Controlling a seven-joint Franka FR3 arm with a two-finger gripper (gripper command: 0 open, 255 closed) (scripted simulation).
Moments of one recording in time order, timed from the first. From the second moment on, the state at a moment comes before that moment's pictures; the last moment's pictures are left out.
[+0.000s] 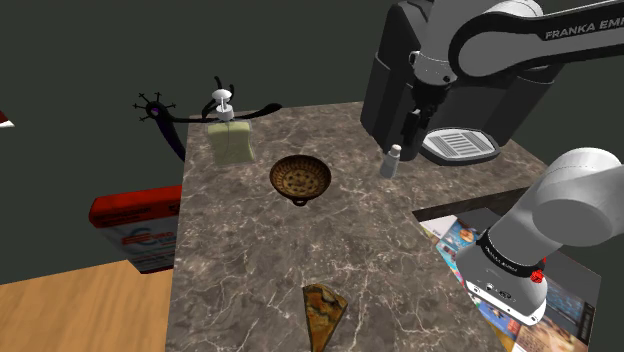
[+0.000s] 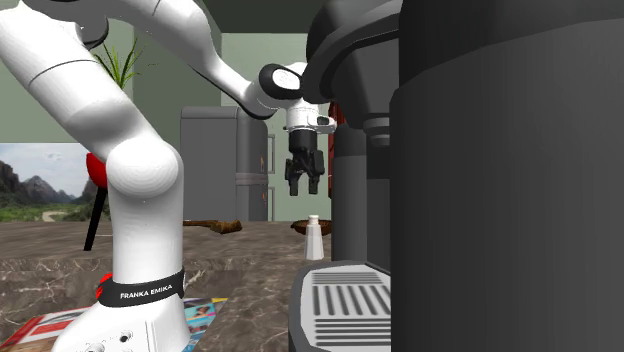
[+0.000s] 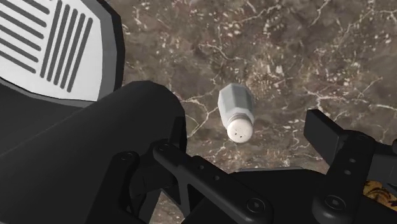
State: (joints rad) arm 0.02 -0.67 0.07 -2.67 -0.06 1.95 -0.02
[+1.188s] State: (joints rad) arm 0.01 -0.47 0.09 -2.78 -0.08 2.34 0.00
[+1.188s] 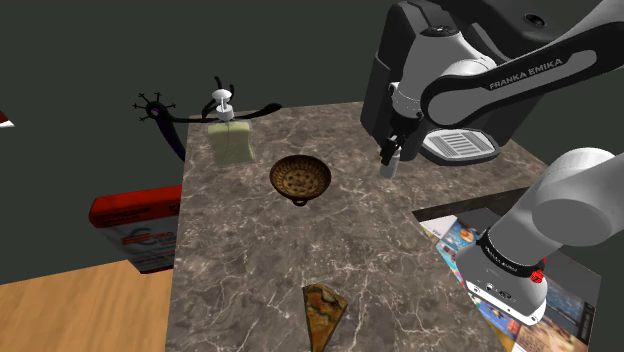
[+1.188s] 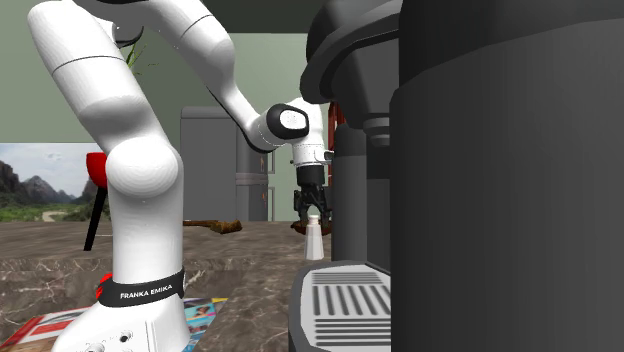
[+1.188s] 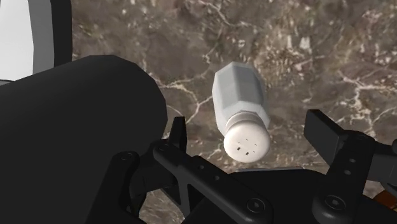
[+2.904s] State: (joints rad) arm 0.02 -0.59 0.07 -2.67 -0.07 2.10 -0.03
